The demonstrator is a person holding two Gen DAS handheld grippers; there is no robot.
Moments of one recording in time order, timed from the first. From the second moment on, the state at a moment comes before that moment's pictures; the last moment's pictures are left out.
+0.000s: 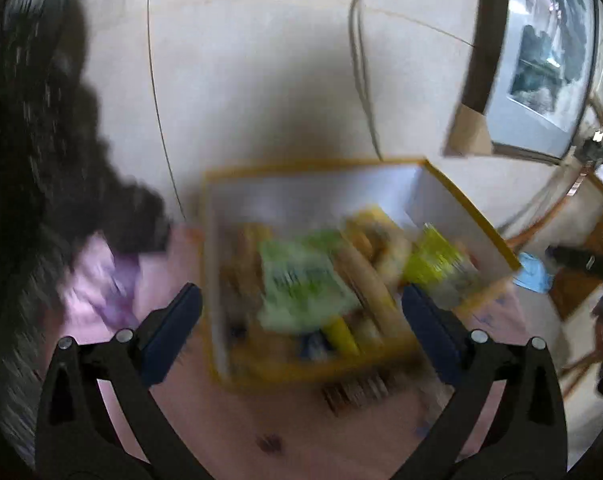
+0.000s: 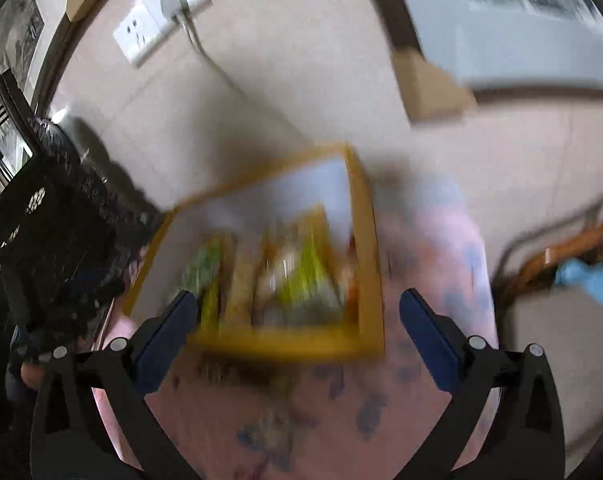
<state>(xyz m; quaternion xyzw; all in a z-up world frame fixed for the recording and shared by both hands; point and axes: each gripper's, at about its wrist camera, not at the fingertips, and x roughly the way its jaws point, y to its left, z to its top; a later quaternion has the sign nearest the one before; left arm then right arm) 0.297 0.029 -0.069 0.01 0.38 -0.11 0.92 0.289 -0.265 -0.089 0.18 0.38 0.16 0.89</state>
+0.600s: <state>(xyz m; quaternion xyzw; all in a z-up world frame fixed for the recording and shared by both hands) 0.213 -0.059 -0.183 0.37 0.34 -0.31 0.81 0.239 -0.156 -0.218 0.02 0.41 0.15 0.90</state>
